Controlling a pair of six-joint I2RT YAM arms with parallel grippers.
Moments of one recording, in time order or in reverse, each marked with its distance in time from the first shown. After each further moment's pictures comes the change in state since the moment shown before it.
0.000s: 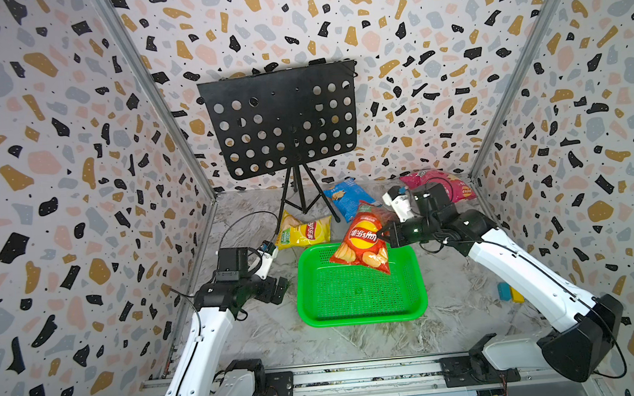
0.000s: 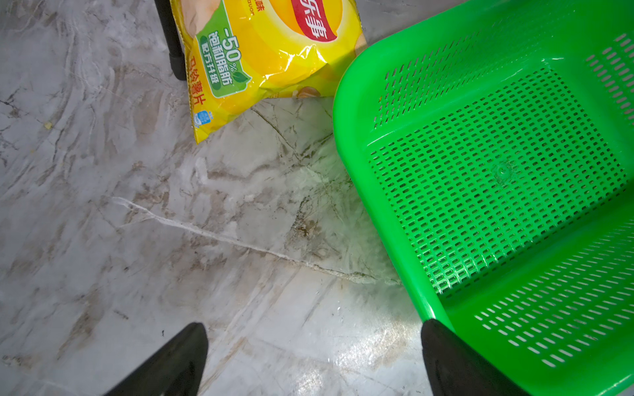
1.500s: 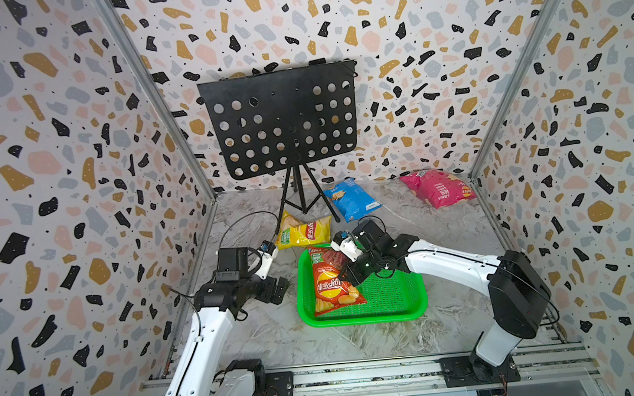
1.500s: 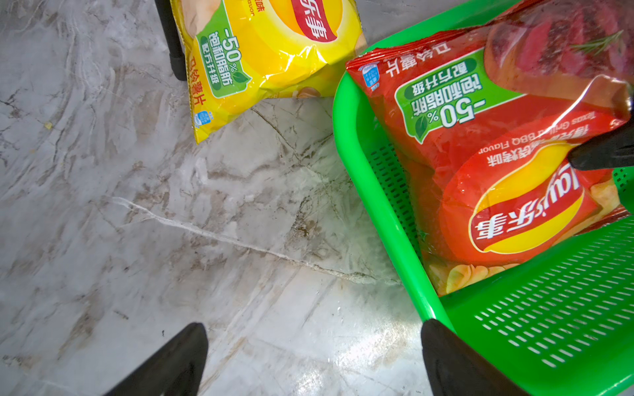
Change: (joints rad) left arm 0.000 -0.005 0.000 0.000 0.000 0.000; right arm 0.222 0.321 -0.110 0.260 -0.021 -0.072
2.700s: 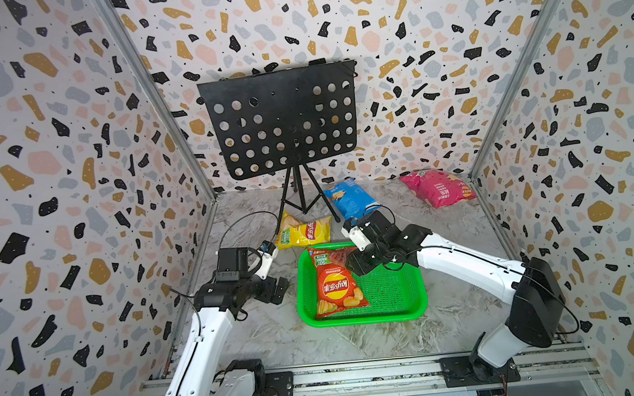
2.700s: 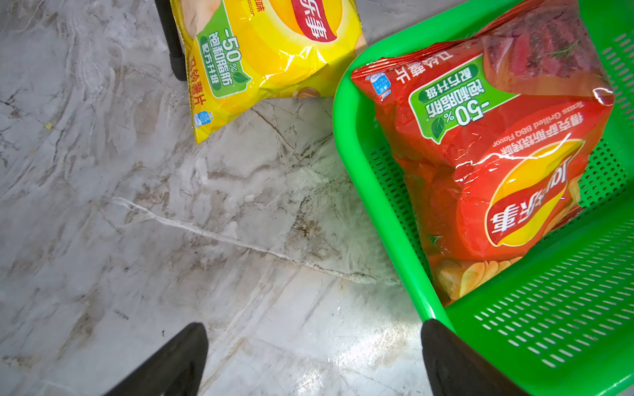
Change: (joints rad) left arm 0.000 0.000 0.000 0.000 0.000 0.000; right arm 0.001 -0.062 0.142 -0.225 0.280 -0.023
